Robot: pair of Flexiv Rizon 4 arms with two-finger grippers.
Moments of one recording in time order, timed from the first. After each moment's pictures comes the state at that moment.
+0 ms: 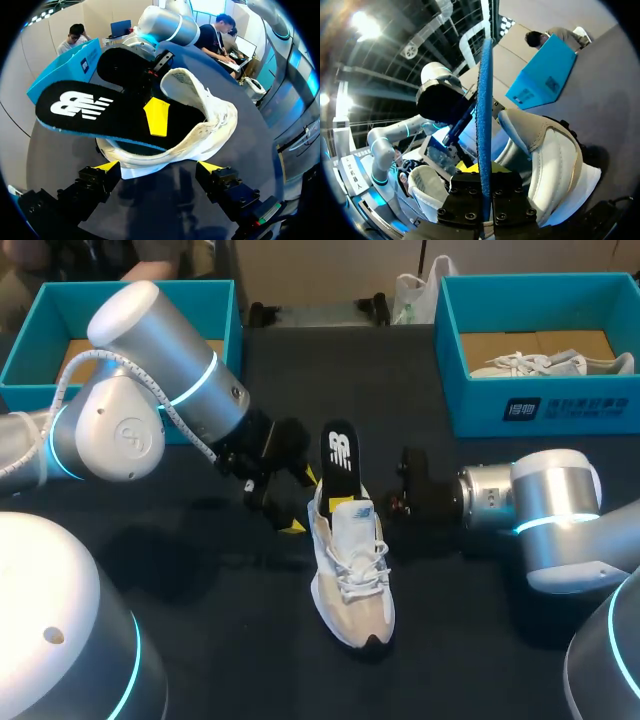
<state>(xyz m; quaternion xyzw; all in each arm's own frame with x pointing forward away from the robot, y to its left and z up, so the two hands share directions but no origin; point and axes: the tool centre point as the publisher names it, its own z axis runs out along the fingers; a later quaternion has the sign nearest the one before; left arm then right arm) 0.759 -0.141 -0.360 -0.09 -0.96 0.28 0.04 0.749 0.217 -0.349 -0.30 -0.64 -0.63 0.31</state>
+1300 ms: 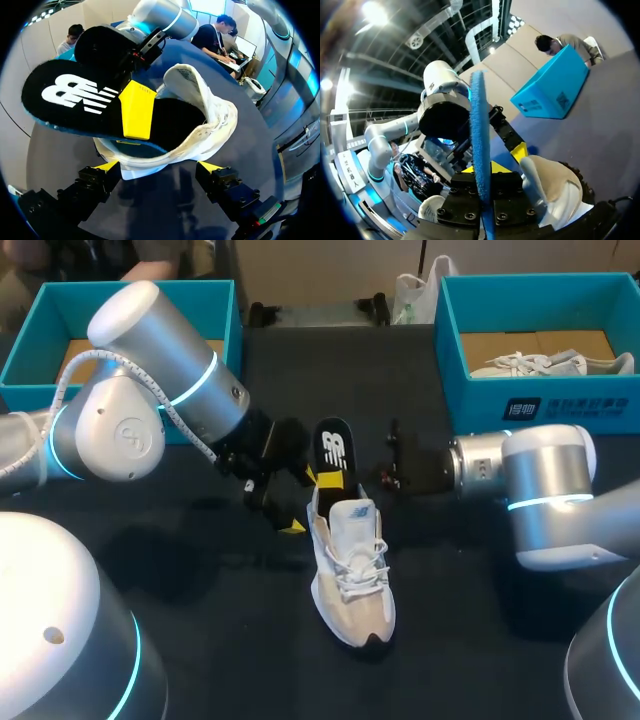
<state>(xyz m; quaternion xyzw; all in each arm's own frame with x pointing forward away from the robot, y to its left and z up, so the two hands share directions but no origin) 0.759 -0.141 -0.360 -0.09 -0.96 0.28 0.04 0.771 0.230 -0.315 -0.28 -0.67 -0.63 0.28</state>
